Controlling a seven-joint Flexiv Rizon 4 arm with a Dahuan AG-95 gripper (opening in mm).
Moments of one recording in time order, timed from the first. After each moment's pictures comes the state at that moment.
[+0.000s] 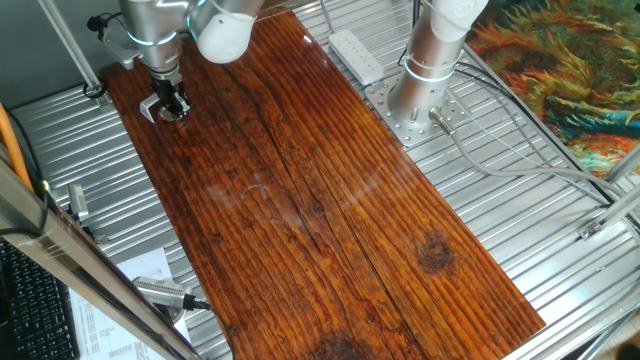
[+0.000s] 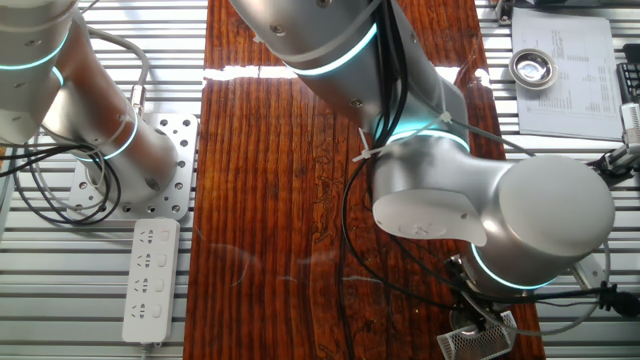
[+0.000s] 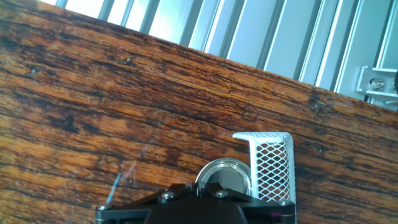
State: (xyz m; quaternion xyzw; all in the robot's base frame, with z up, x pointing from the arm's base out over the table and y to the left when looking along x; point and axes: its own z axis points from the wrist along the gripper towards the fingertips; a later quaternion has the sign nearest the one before) arm 0.598 -0.256 0.014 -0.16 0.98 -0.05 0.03
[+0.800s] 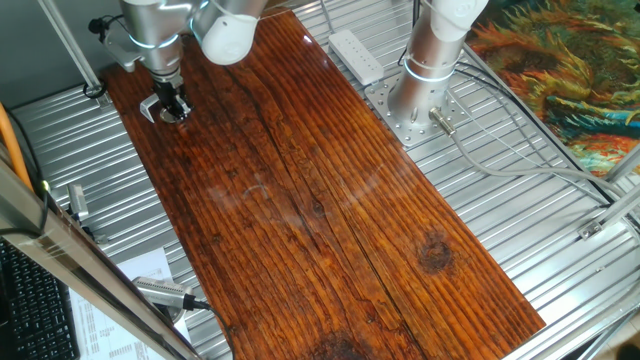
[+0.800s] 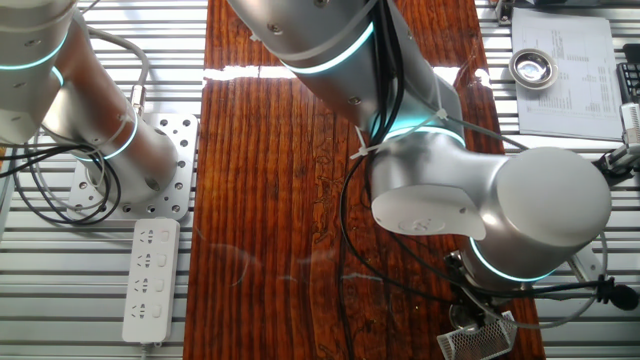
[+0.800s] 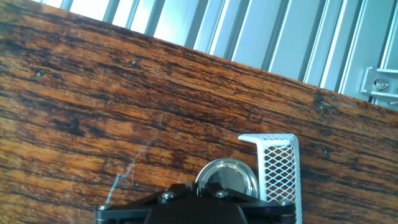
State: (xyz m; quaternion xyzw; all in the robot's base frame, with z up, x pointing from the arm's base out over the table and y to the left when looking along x) arm 0.599 -0.251 0.013 -0.16 0.99 -0.05 0.03
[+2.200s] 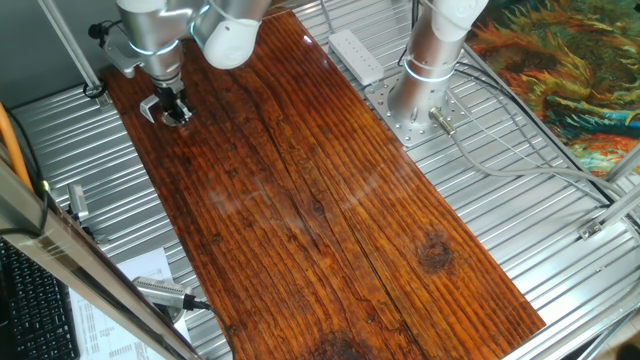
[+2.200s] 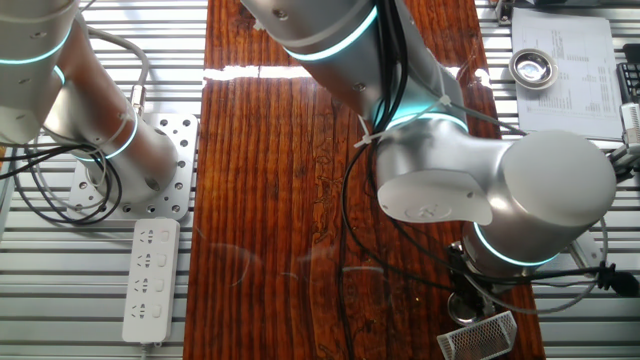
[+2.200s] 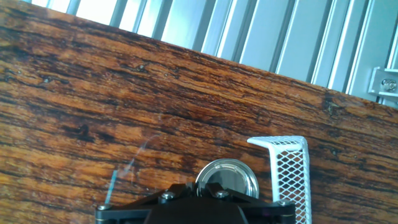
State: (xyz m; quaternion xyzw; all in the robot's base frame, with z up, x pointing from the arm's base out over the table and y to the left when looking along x) arm 0.598 -0.236 0.015 -0.15 0.99 -0.05 0.02
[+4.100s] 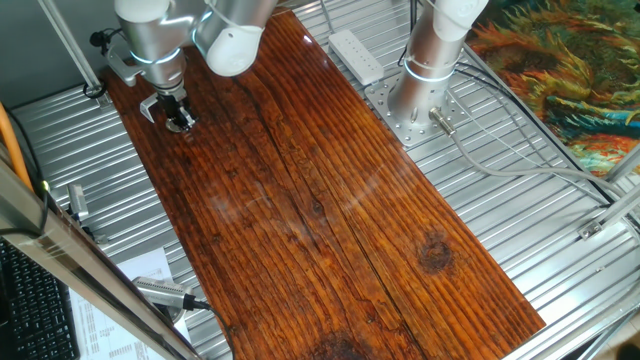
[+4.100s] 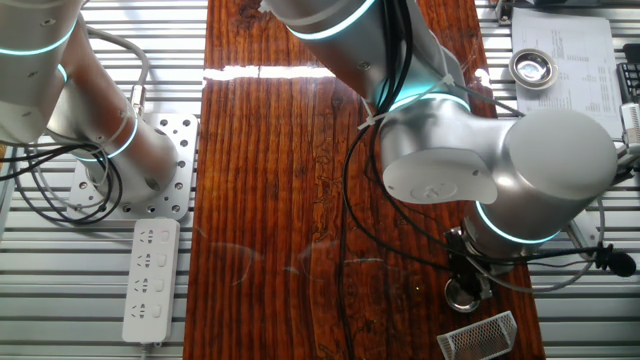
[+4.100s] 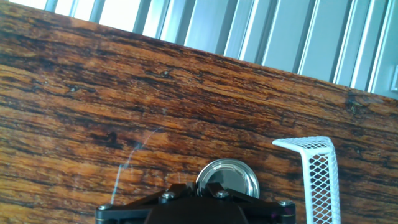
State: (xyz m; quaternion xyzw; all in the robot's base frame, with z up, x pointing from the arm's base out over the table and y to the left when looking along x) arm 0.597 -0.214 0.013 -0.14 0.99 -0.05 0.01
